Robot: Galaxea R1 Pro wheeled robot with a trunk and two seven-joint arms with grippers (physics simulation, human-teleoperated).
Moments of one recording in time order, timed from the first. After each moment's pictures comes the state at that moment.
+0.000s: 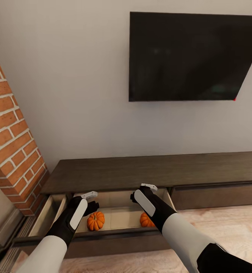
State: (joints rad) left arm -0.62 -0.08 -0.01 -0.81 0.48 0.73 0.45; right arm -0.83 0.17 0.58 -0.63 -0.92 0.53 -0.77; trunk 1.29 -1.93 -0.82
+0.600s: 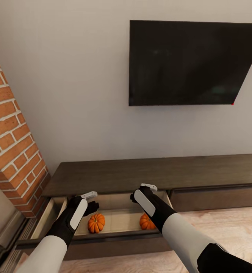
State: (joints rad) left arm -0.62 -0.08 -0.01 -0.81 0.48 0.73 0.45; right arm -0.83 0.17 0.58 -0.63 -0.92 0.53 -0.77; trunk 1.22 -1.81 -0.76
